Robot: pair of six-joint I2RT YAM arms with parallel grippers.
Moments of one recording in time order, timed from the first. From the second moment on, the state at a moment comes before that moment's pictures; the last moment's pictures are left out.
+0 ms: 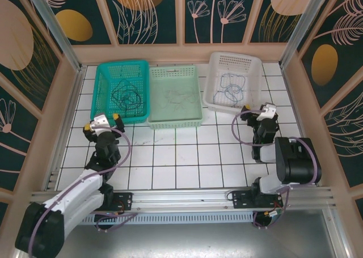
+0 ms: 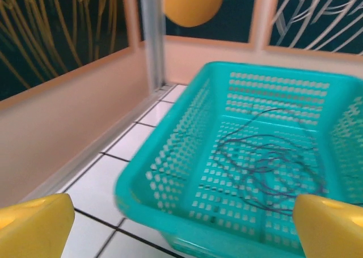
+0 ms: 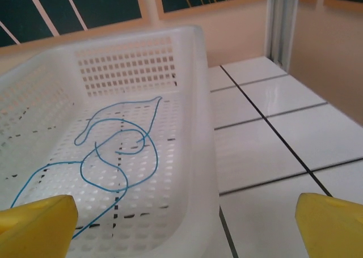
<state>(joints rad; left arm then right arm) -0.34 0.83 0.16 0.51 -0.74 -0.14 -0.03 1.51 0.23 1.14 0.07 0.15</state>
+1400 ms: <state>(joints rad) -0.04 1.51 0.20 1.22 -0.20 -0.07 -0.03 1.52 0.23 1.16 0.01 0.13</state>
